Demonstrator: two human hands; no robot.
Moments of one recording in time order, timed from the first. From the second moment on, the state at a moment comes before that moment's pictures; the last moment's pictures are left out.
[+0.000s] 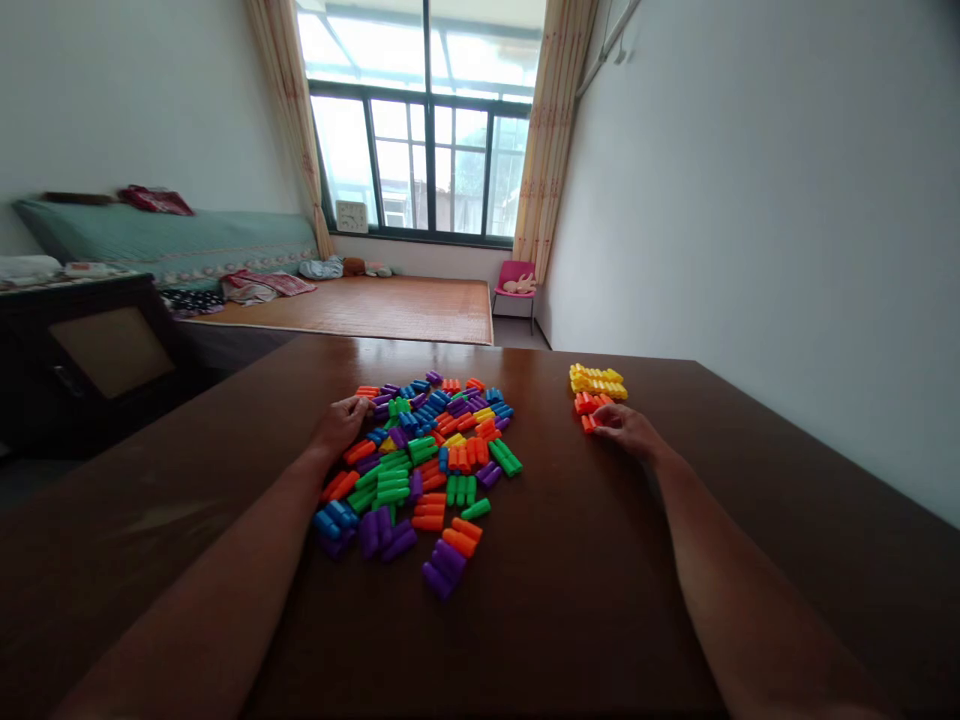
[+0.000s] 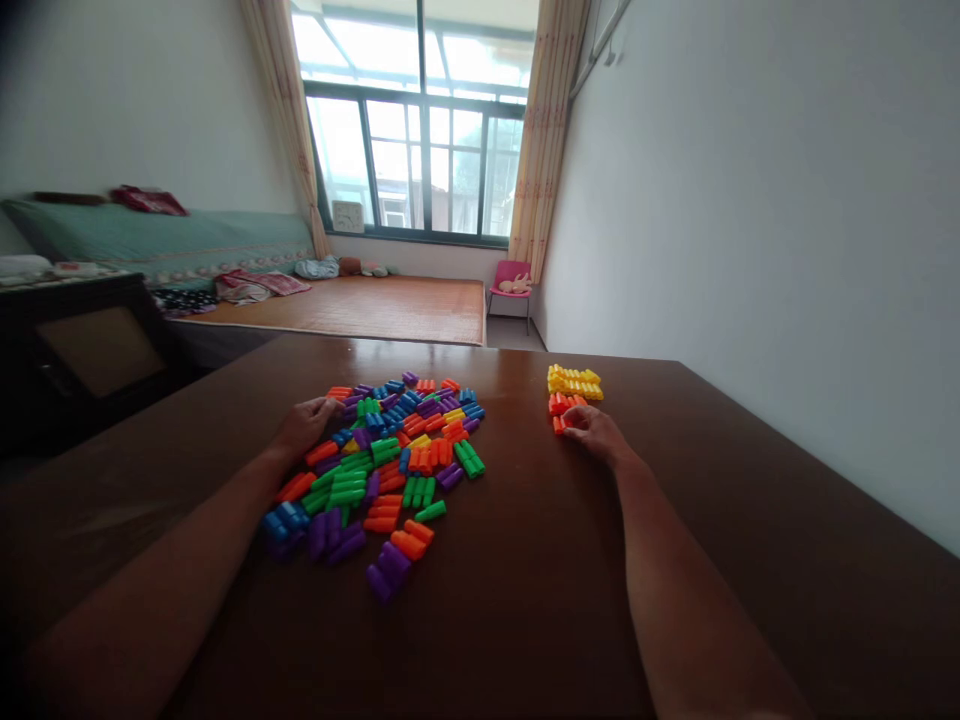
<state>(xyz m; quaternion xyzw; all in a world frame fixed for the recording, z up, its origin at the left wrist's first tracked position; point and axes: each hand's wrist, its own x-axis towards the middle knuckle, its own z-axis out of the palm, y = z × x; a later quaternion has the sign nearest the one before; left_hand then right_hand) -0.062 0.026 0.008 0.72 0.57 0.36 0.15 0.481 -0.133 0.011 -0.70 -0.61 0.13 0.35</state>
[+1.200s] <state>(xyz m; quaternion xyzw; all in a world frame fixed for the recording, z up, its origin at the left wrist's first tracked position) -0.058 0.016 0.014 0.70 0.57 0.38 0.20 0.392 -0.119 0.029 -0.53 -0.77 0.15 0.33</state>
